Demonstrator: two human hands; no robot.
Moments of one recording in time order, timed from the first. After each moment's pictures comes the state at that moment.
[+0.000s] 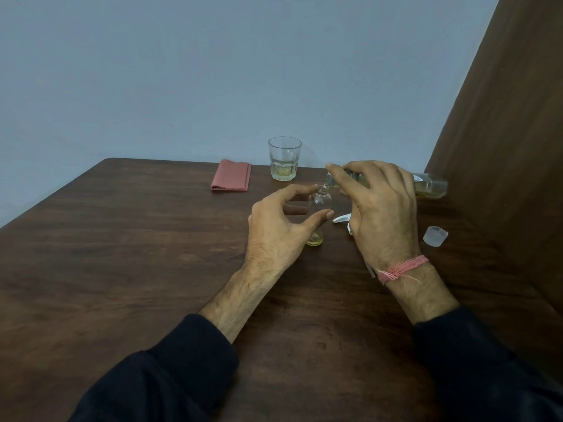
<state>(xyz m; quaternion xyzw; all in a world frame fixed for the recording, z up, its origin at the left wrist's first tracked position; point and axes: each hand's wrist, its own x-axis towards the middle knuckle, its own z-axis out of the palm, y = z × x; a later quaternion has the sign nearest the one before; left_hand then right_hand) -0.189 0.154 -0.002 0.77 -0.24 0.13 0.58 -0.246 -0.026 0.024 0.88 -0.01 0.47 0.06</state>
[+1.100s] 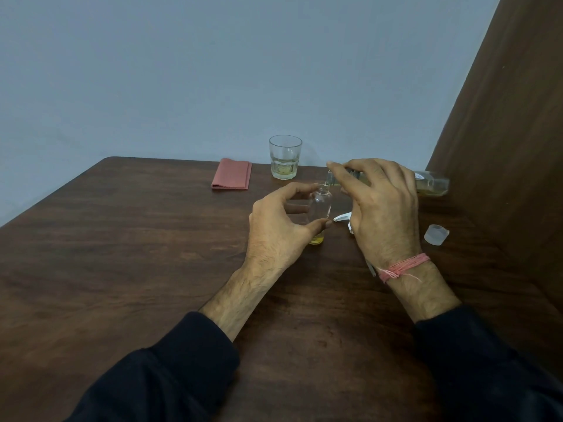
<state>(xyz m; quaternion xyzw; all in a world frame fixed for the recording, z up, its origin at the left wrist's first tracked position) -0.181 0.153 -0.009 0.77 -0.27 0.16 0.55 -0.247 -0.024 0.026 0.88 -0.01 0.47 0.06</state>
